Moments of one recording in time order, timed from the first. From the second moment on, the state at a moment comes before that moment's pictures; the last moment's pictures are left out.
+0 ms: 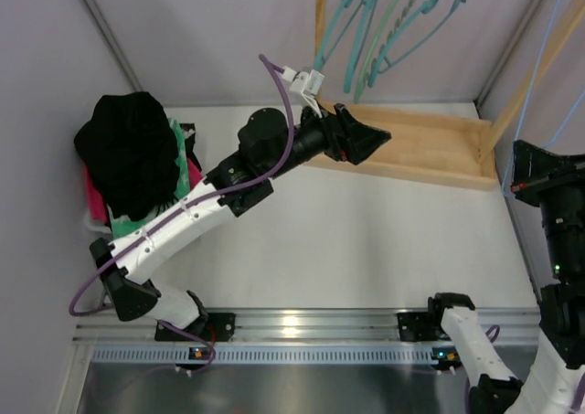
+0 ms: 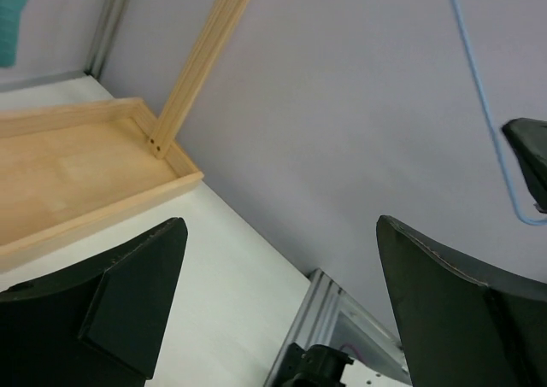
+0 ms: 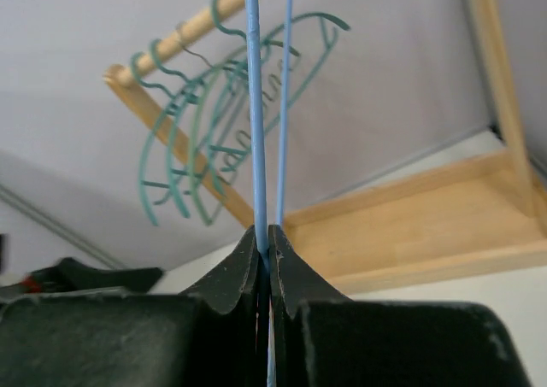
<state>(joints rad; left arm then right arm) -0.93 1.47 1.59 0.02 0.10 -0.65 -0.08 0.69 1.69 -0.81 0.00 0.59</state>
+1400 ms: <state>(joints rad) -0.71 1.09 1.38 -0.17 0.14 -0.39 -0.49 1.55 2.13 -1.03 -0.48 0.03</state>
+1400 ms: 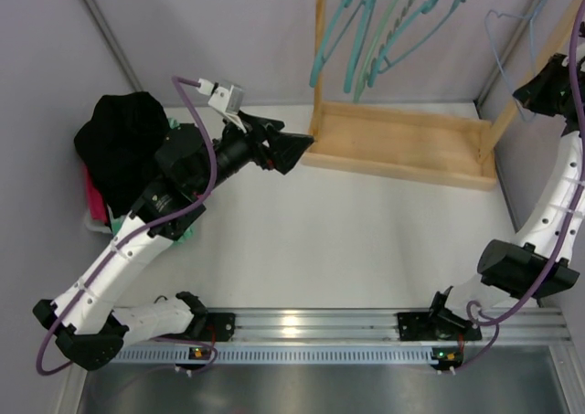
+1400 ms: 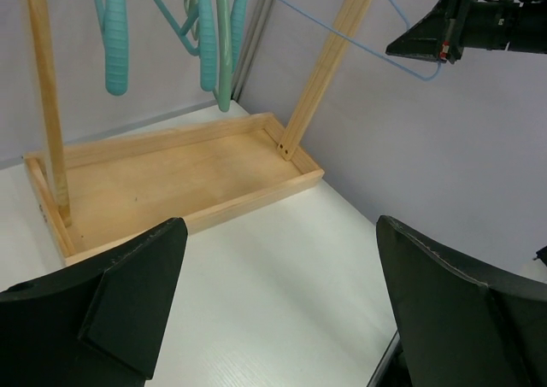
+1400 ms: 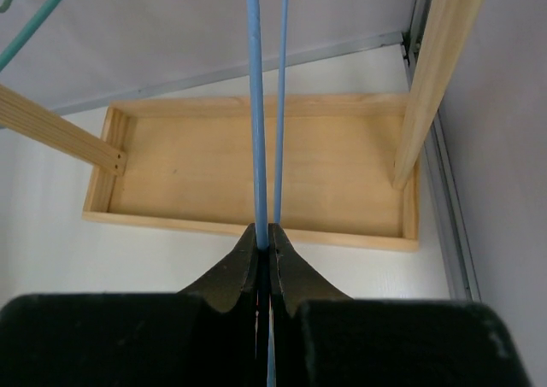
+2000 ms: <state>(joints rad) -0.52 1.19 1.48 -0.45 0.23 -0.35 -0.53 1.45 1.83 -0.93 -0.53 -0.05</state>
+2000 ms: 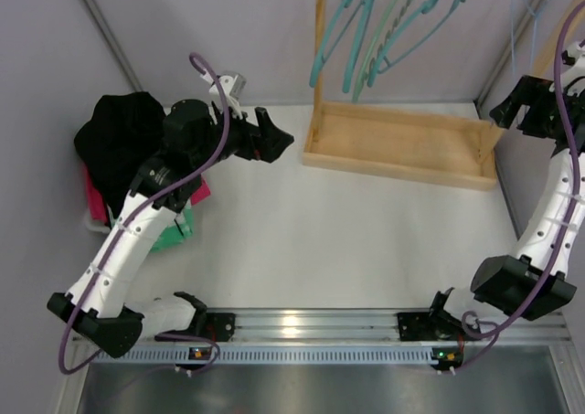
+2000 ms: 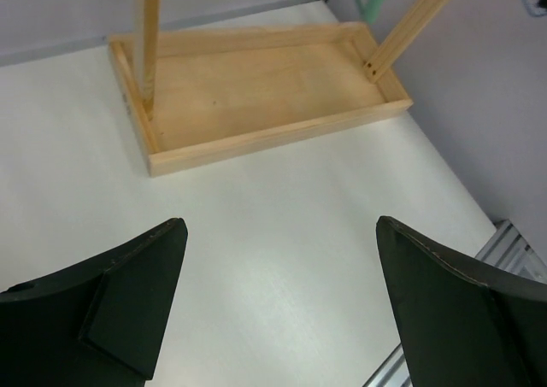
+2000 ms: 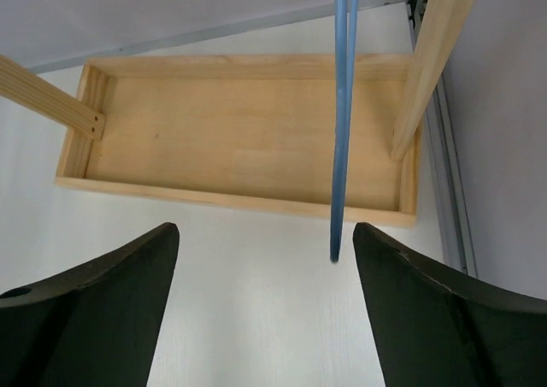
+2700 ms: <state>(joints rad) -0.22 1.34 1.43 -0.82 0.14 -0.15 -0.55 0.94 1.45 -1.13 -0.81 -0.24</state>
